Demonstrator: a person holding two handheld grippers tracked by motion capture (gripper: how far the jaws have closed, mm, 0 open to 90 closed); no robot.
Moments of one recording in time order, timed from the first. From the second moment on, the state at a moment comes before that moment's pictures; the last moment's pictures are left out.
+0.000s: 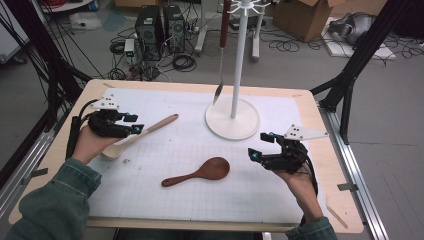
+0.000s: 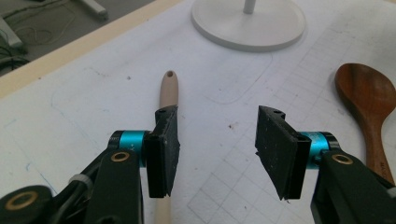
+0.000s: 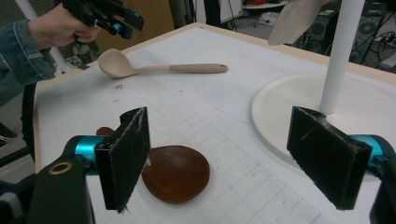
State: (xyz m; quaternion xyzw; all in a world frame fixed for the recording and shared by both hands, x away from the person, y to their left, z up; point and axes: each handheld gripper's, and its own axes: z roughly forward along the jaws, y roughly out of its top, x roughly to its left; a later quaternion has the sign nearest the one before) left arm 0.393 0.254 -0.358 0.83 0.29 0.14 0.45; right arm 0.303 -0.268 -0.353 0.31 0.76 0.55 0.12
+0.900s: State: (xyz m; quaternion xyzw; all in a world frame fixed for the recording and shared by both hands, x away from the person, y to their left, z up) left arm 0.426 0.241 -0.398 0.85 0.32 0.13 0.39; right arm 0.301 -0.271 -0.362 0.31 0.76 0.55 0.12
